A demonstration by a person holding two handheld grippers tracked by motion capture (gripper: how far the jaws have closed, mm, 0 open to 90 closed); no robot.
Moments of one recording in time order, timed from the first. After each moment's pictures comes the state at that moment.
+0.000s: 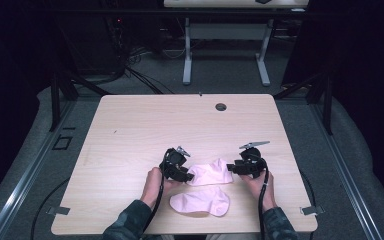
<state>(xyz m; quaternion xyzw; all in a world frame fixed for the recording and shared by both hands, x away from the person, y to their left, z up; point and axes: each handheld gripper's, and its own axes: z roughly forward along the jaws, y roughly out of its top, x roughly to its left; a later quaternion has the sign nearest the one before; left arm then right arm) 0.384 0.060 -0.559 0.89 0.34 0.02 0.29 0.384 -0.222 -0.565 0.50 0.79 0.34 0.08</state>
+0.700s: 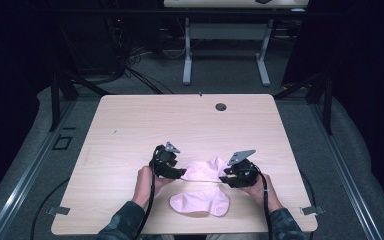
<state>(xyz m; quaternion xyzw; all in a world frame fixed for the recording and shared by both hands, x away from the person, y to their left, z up) 0.378 0.088 -0.542 0.88 0.35 0.08 0.32 0.357 -0.198 -0.561 0.29 0.90 0.32 0.09</state>
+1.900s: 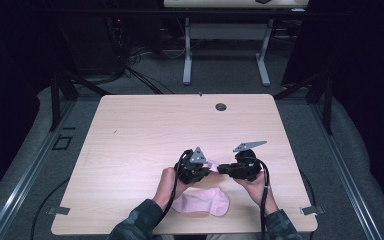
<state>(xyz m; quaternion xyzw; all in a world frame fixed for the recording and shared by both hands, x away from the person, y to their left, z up) 0.361 0.018 -0.531 0.89 0.21 0.07 0.39 0.355 -0.198 -0.525 0.40 0.82 0.41 0.02</state>
